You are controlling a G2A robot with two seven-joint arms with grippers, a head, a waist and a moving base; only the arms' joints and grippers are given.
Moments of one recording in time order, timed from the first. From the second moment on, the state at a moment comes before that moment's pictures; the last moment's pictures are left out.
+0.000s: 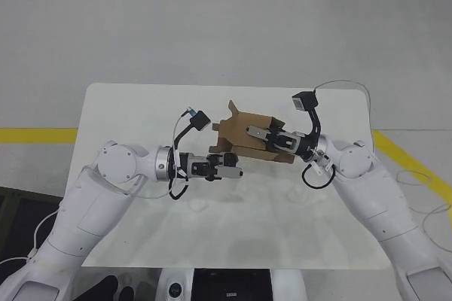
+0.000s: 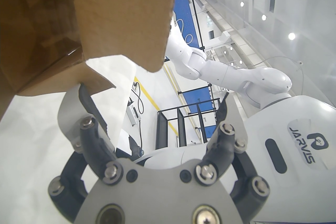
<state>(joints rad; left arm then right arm) 0.94 -1.02 -1.04 -1.68 -0.37 -0.27 -1.10 -0.81 -1.10 0.95 -1.30 0.38 -0.71 0.82</state>
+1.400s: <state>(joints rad) 0.96 -1.01 -1.17 -1.62 -0.35 -0.28 -1.10 -0.87 -1.10 1.04 -1.29 0.47 -0.68 0.97</state>
